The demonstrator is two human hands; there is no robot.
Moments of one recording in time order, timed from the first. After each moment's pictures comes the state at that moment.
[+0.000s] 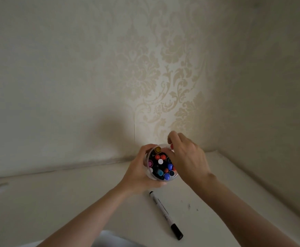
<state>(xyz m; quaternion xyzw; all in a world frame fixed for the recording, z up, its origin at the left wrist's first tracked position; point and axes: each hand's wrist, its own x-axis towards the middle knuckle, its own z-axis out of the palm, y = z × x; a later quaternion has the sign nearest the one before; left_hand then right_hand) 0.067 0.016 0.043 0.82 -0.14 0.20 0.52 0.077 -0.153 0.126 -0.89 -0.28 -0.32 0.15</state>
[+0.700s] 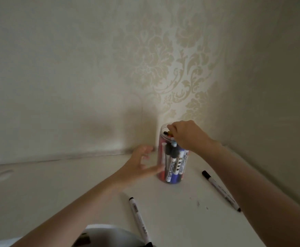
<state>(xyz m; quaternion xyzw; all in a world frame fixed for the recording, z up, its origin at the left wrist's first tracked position) 0.063 0.051 0.033 0.84 -0.06 0.07 0.53 0.151 -0.118 0.147 -0.93 -0.33 -0.14 -0.01</state>
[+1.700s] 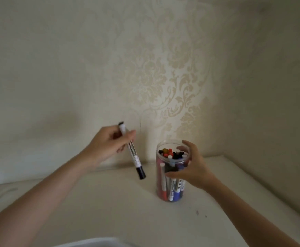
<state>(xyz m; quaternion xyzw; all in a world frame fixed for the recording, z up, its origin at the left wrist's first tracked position) 0.038 0.101 0.155 0.79 -0.11 0.21 0.56 0.122 -0.166 0.081 -0.82 -0.23 -0.02 0.52</state>
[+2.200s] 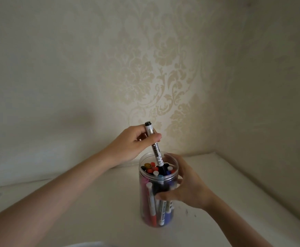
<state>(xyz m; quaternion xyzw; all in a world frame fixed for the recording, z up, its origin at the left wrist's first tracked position) 0.057 0.018 0.171 0.86 -0.16 0.13 0.46 0.084 -0.188 0.078 -0.80 -0.33 0.03 0.51</state>
